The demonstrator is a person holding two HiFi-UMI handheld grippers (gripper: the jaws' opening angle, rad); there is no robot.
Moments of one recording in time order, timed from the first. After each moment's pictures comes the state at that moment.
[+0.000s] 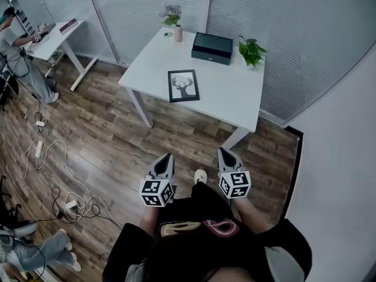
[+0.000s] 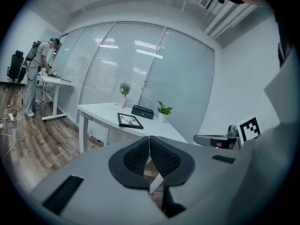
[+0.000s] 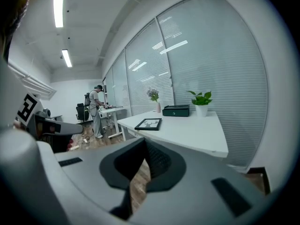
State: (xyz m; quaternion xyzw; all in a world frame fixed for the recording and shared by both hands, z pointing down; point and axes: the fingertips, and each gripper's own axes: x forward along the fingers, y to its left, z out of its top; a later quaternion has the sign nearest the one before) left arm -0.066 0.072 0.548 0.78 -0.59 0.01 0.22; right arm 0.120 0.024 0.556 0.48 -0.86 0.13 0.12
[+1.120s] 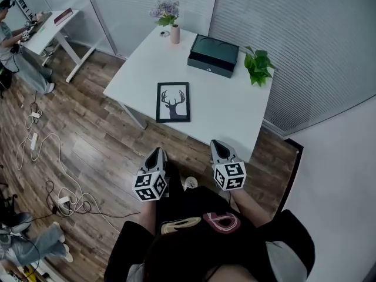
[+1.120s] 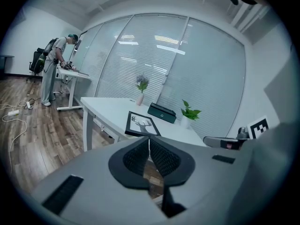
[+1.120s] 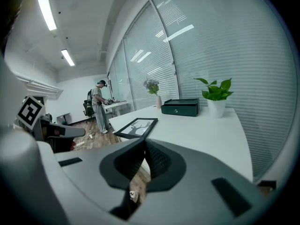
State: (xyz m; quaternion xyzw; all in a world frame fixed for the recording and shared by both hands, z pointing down) left arm -0.075 -0.095 0.582 0.69 -0.67 0.00 0.28; right arm 0.120 -0.167 0.576 0.42 -0.88 0.16 0.16
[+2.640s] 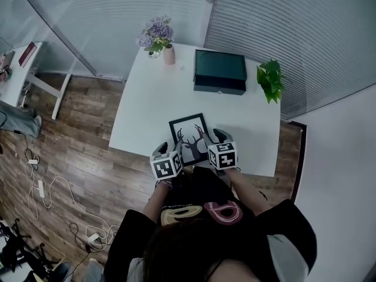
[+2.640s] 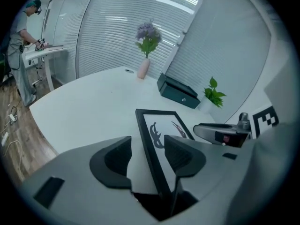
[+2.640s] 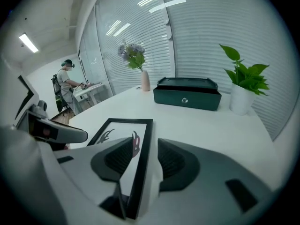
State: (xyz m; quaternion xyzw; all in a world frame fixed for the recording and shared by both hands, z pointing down) left arm -0.158 -0.321 0.642 0.70 -0.55 0.19 0.42; right arm -0.007 -0.359 0.633 0.50 -0.78 0.25 0.28
